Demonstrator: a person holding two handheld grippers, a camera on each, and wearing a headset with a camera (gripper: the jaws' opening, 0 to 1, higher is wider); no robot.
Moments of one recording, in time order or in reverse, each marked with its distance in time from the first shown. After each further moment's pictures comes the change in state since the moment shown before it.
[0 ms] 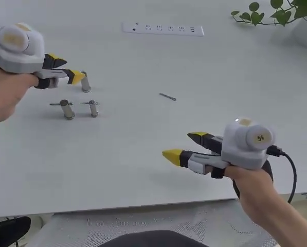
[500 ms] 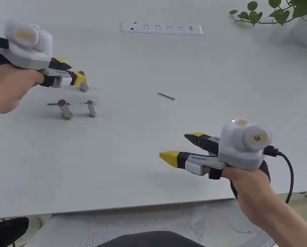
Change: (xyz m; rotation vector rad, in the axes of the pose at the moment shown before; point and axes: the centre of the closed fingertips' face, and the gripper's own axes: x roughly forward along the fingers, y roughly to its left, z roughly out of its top) left arm 0.024 0.001 -0.016 -0.018 0.097 -0.047; right arm 0.001 0.004 -0.001 -0.002 0.007 0.010
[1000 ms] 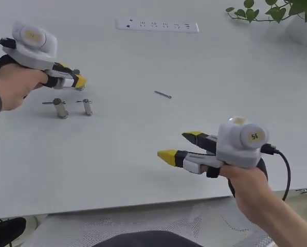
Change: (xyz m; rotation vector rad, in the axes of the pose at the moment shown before) left arm 0.023 -0.005 -0.016 -0.031 0.059 -0.041; right arm -0.001 -0.001 -0.004 0.007 0.007 -0.007
